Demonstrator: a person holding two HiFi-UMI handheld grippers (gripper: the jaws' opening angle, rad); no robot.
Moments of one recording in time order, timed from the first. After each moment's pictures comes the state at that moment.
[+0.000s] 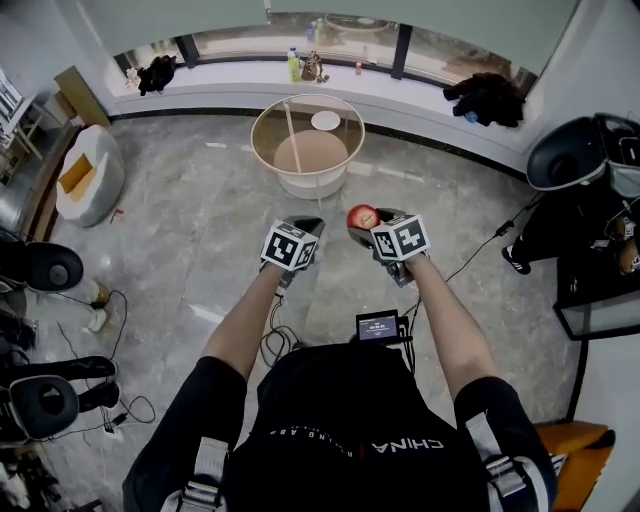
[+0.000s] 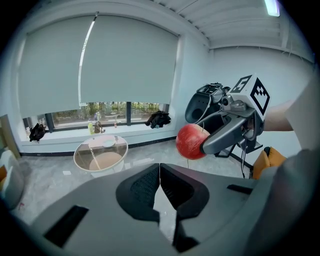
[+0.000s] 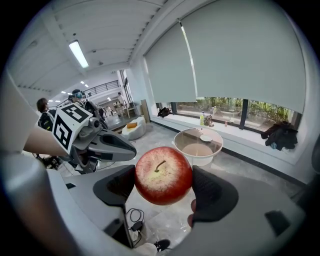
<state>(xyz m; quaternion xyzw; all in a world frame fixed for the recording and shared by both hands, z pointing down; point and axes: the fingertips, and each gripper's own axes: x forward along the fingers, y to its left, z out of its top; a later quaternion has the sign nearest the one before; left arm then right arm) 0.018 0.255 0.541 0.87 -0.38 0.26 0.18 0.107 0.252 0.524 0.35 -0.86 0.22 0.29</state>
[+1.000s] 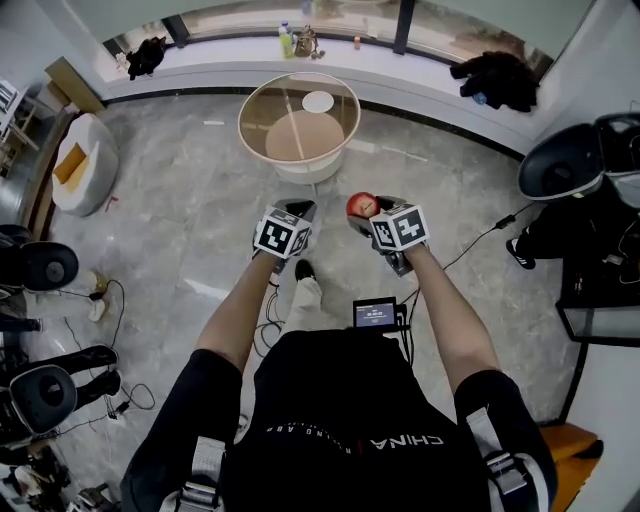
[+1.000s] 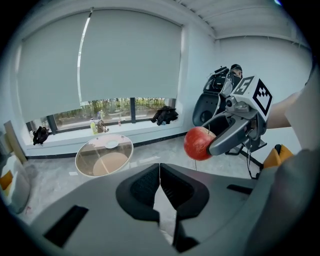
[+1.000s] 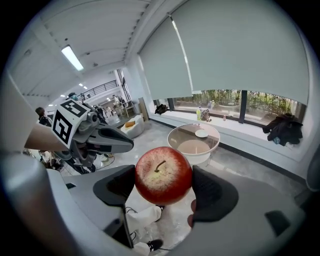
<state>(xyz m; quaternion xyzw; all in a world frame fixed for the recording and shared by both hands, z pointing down) 0.069 0.134 0.580 0.84 -0.41 0.29 0.18 0.175 0.137 0.579 0.33 -0.86 0.24 0.29</state>
